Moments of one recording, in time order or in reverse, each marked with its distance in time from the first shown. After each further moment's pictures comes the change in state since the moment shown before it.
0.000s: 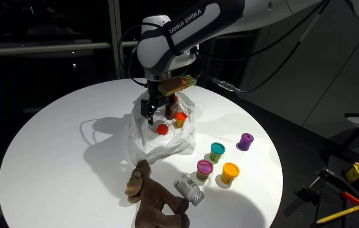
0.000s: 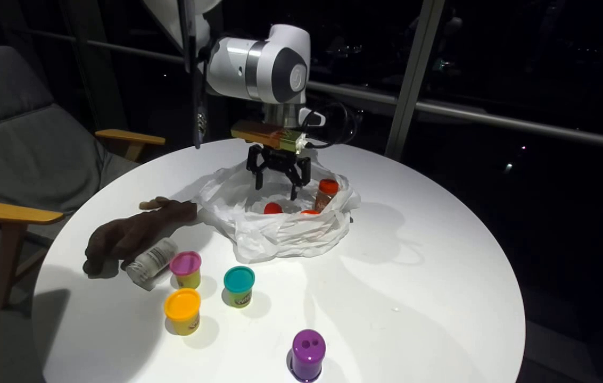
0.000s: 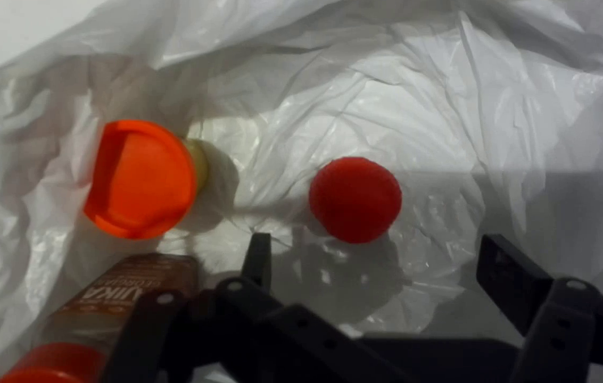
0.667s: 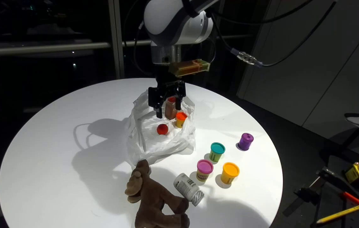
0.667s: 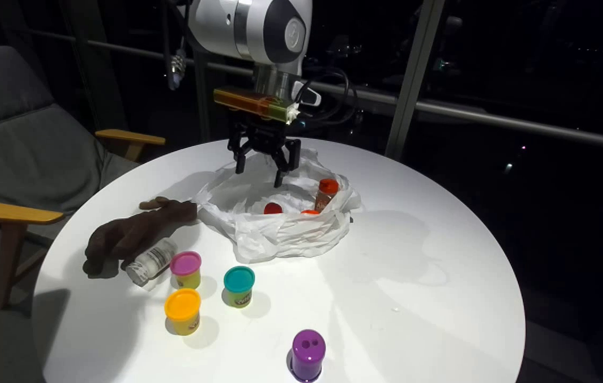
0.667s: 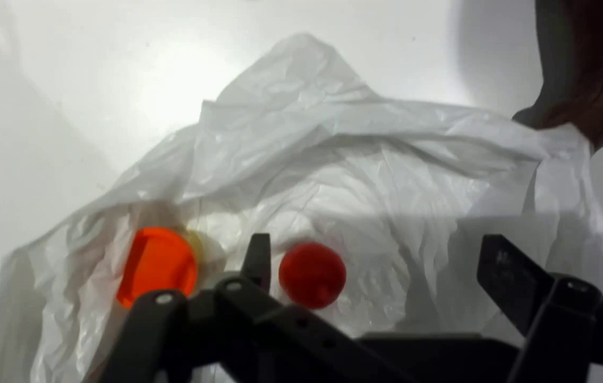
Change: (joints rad) arm -0.028 -0.244 0.038 -0.270 0.050 -0.092 -0.028
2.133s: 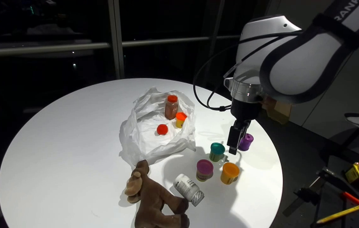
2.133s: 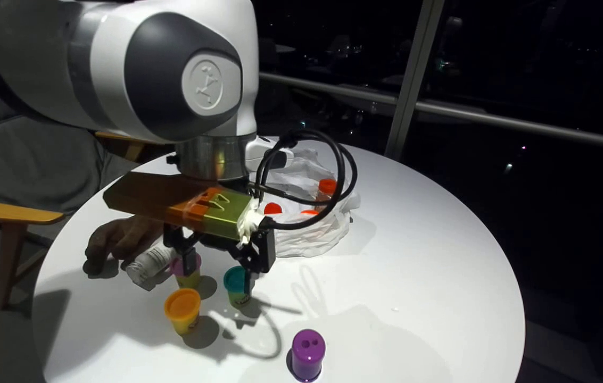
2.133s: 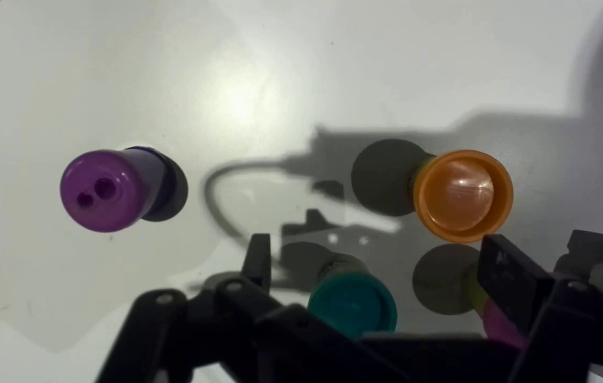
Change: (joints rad) arm -0.064 -0.518 -0.048 -1.075 -0.156 0.654 -0.108
